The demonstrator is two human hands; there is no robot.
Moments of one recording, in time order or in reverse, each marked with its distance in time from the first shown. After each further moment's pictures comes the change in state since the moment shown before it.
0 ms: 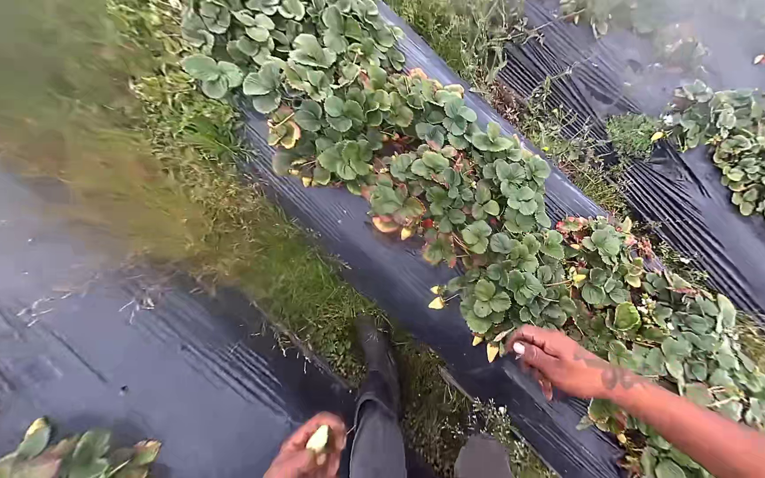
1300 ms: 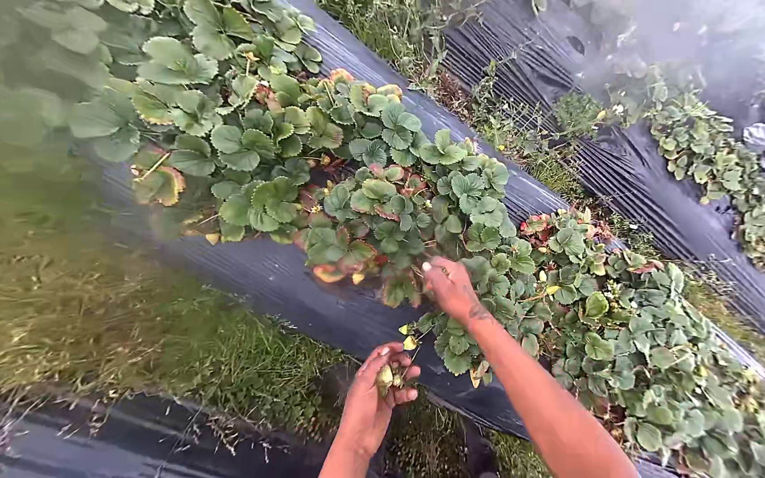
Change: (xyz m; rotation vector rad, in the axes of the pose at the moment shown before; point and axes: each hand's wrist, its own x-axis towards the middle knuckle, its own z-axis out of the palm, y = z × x) left_hand 0.206 0.090 0.140 -0.312 0.225 -0.181; right_hand 0.188 -0.035 -0.036 0.142 0.776 -0.188
